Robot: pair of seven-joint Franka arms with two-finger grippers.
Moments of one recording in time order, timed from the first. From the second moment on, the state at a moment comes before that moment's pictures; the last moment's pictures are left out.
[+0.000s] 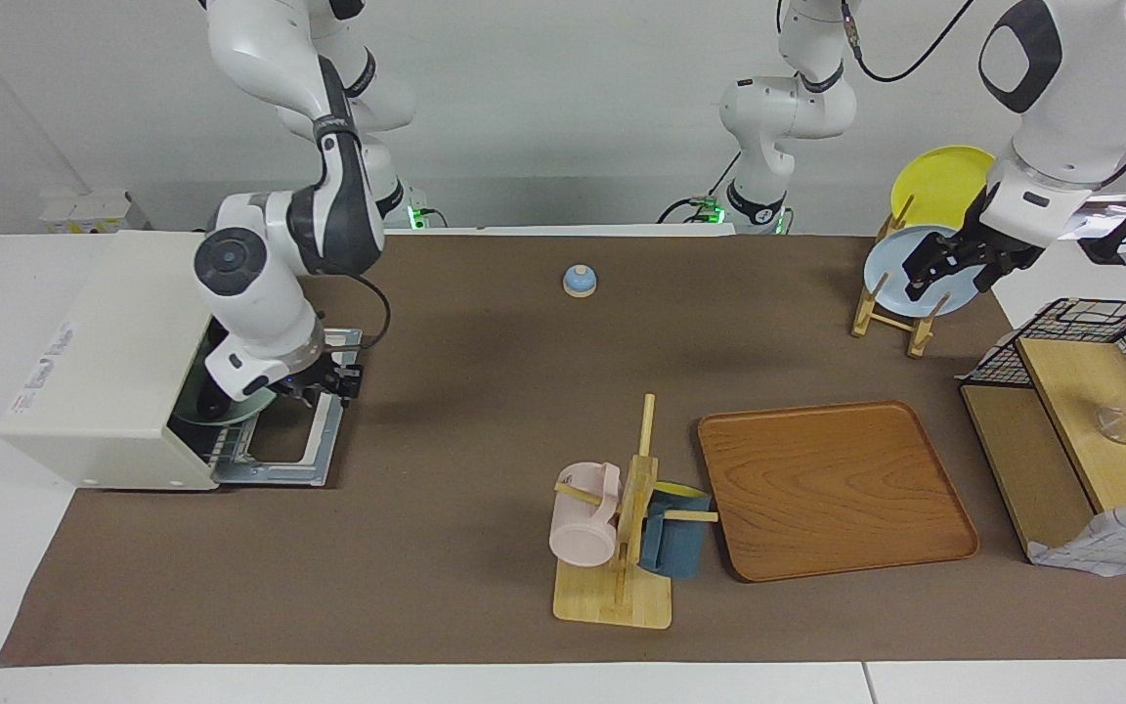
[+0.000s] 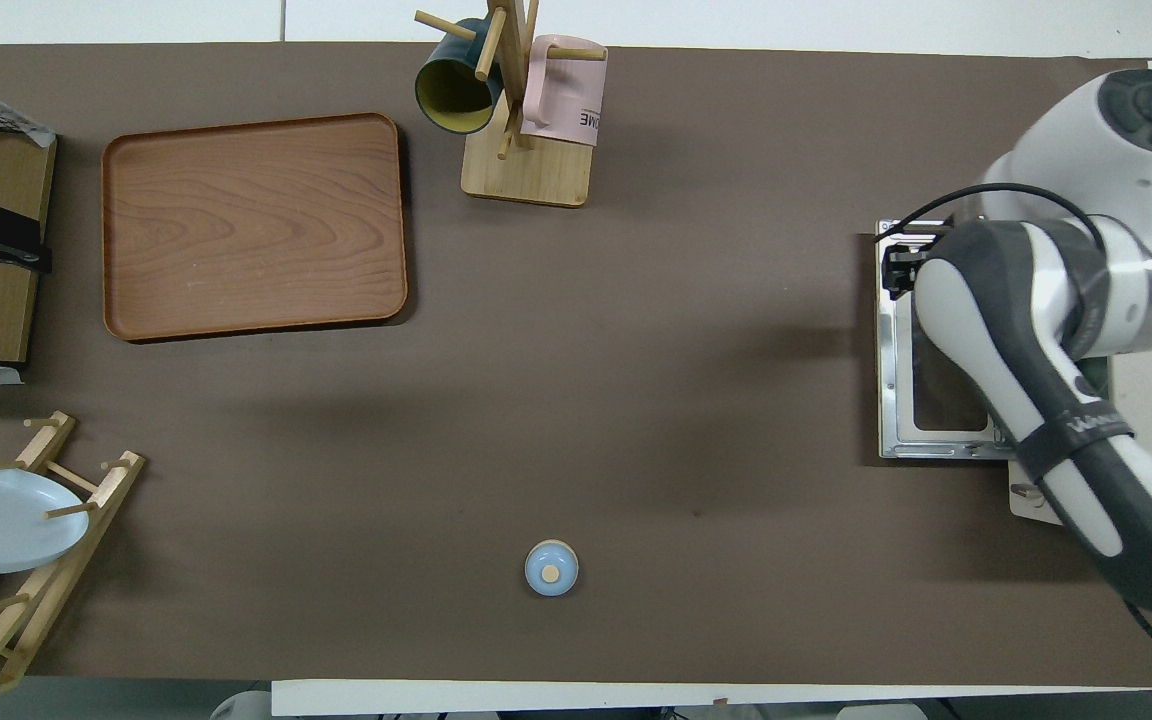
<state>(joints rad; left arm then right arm) -0.18 0.00 0.11 -1.62 0.02 1.60 -0.08 0.07 0.20 -0.06 -1.86 -0.03 1.90 0.12</state>
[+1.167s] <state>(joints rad) -0.18 0.00 0.11 -1.62 0.02 1.60 -0.08 0.41 0.27 -0.04 -1.69 -0.15 1.77 0.49</state>
